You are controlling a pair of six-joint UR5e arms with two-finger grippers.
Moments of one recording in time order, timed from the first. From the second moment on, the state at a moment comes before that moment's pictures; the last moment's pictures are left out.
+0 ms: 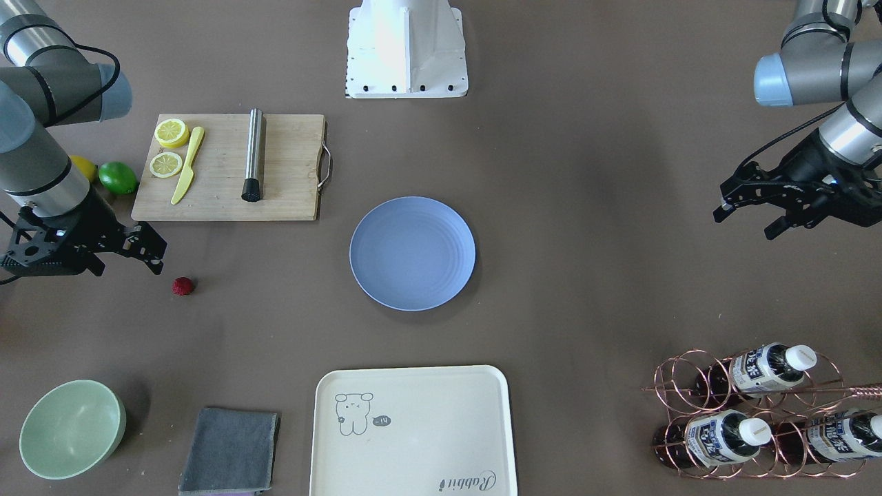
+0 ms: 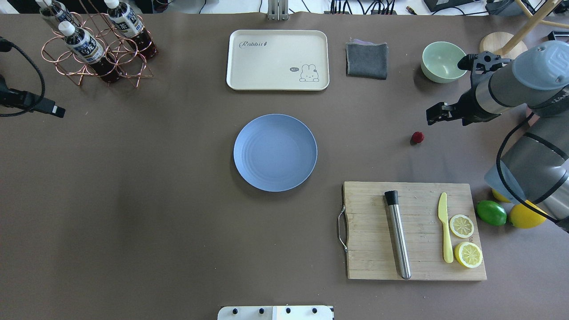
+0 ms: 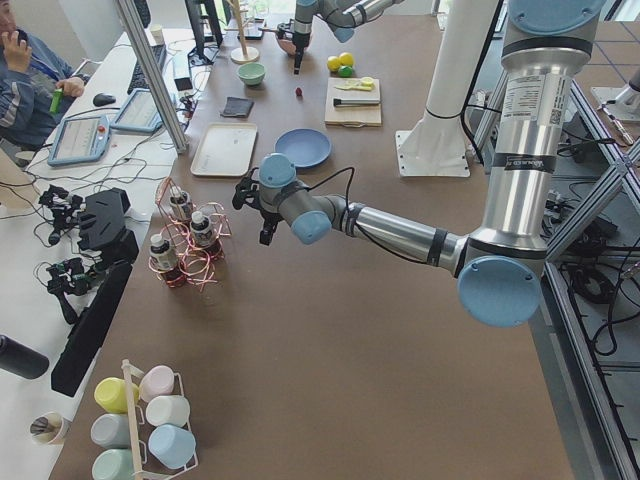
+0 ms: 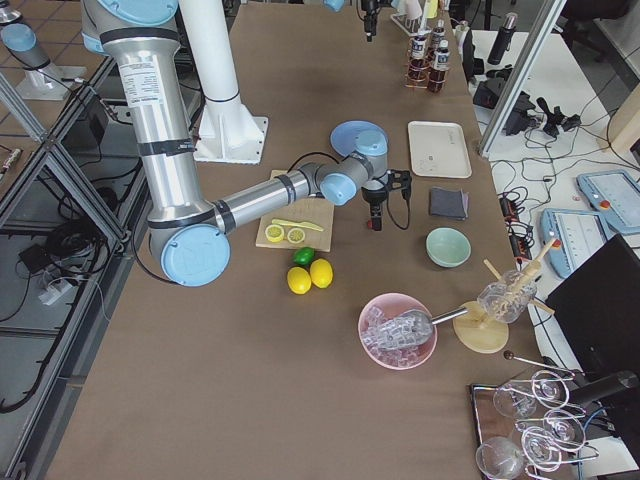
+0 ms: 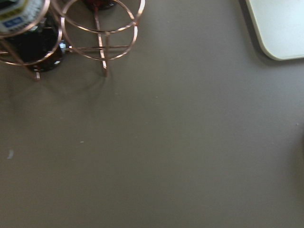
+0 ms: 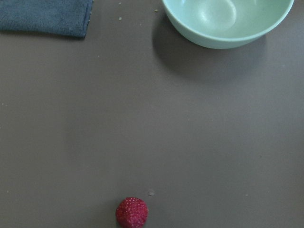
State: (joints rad) left arm -1.16 -1.64 -1.72 -2.15 -2.35 -0.58; right arm 0.90 -1.37 1.72 -1.22 2.01 0.93
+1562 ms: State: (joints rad) left arm -1.20 -1.60 -1.72 -2.15 -2.36 -0.54; right arm 0.82 -1.30 1.50 -0.99 1.94 1.04
